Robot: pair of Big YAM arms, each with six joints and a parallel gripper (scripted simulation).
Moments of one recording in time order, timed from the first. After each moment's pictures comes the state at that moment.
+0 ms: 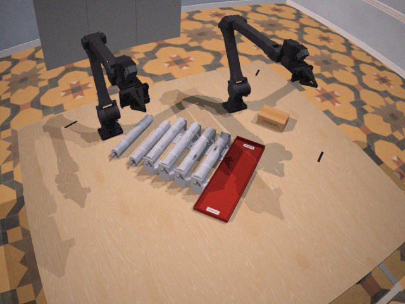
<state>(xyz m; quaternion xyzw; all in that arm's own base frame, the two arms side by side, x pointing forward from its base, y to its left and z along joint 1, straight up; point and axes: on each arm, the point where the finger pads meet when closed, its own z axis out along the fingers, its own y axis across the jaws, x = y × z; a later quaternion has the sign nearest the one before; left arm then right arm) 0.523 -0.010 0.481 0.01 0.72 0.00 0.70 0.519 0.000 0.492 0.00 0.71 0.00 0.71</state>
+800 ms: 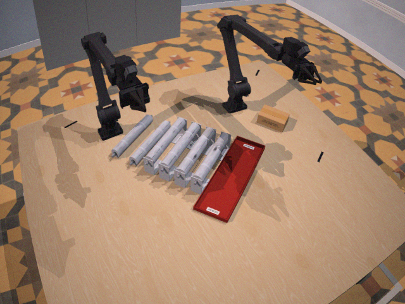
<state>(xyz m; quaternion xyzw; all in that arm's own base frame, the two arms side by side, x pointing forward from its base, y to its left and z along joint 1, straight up) 0.519 0.000 0.493 0.00 0.71 0.00 0.71 0.519 0.000 0.492 0.00 0.71 0.00 0.71</state>
